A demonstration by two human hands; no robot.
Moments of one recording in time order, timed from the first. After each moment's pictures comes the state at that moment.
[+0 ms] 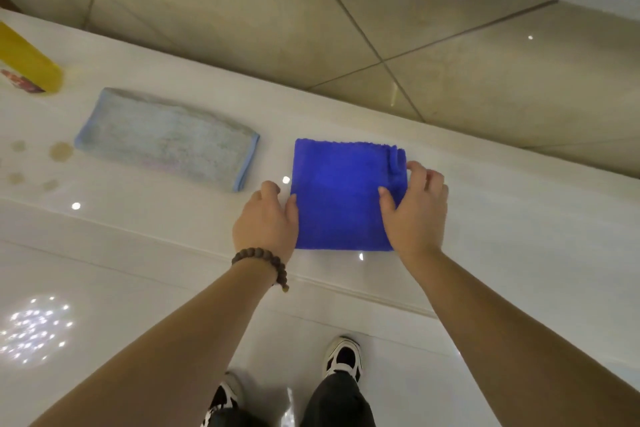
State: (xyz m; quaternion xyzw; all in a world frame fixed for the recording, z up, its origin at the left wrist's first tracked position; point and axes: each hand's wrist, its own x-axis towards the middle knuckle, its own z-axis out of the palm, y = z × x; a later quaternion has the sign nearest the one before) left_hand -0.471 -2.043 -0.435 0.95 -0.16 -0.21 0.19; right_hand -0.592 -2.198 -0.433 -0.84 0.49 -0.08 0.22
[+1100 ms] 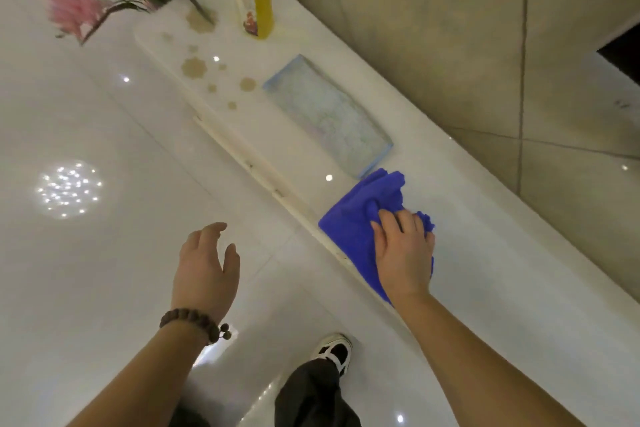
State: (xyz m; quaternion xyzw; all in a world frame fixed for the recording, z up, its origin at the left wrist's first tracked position) left_hand -0.514 -1.791 -0.381 0.94 0.08 -0.13 0.30; right_hand -0.543 -2.060 -0.403 -0.98 0.16 -0.07 0.10
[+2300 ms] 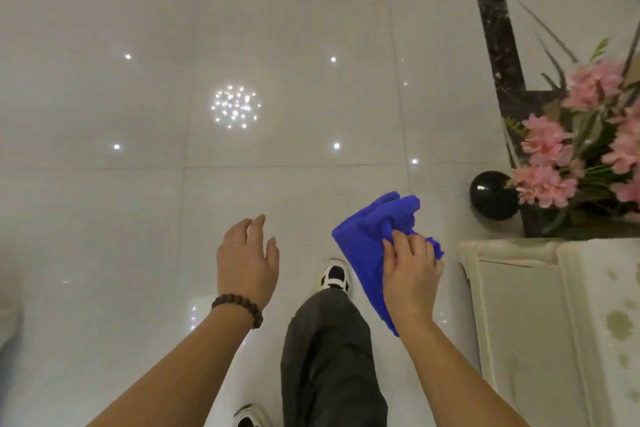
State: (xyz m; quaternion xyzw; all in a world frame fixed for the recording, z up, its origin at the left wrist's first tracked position) left_hand -0.368 -1.203 -0.406 0.88 0.40 -0.06 0.25; right_hand -0.261 -1.404 -0.416 -0.98 -0.12 0.05 0.17
